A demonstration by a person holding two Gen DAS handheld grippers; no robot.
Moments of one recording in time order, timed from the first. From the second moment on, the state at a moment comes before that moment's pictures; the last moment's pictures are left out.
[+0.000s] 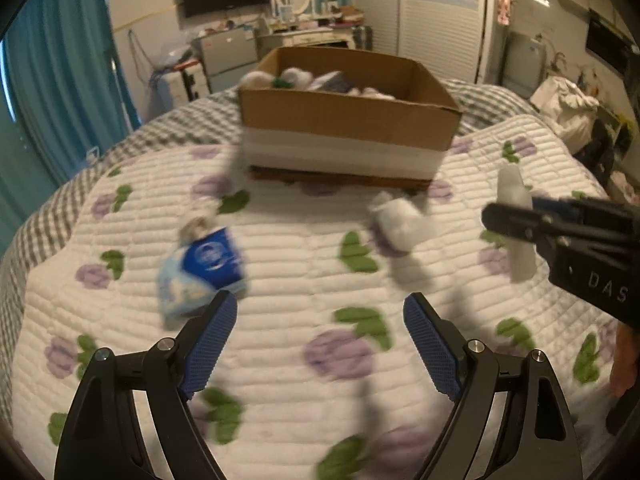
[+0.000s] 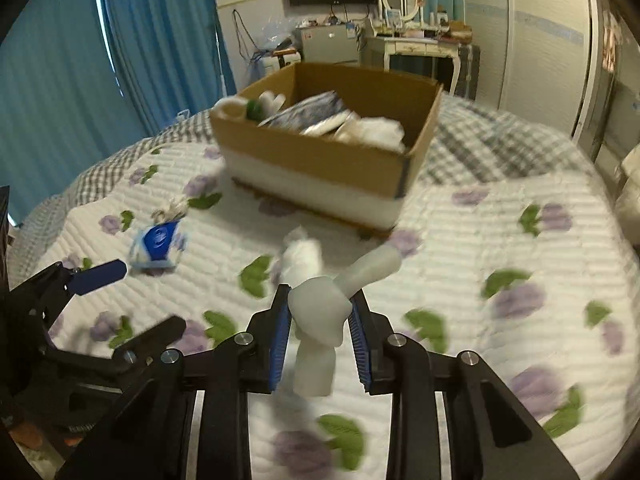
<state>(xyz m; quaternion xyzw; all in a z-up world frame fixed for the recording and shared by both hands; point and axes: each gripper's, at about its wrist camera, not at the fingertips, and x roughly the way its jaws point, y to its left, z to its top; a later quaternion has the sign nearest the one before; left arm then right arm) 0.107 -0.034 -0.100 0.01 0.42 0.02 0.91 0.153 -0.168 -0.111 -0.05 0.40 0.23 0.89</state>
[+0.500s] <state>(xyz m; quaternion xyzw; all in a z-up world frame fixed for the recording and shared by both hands) 0.201 -0.099 -0.149 0.00 0.45 -0.03 0.89 0.244 -0.204 -0.140 -0.10 0.42 0.22 0.88</state>
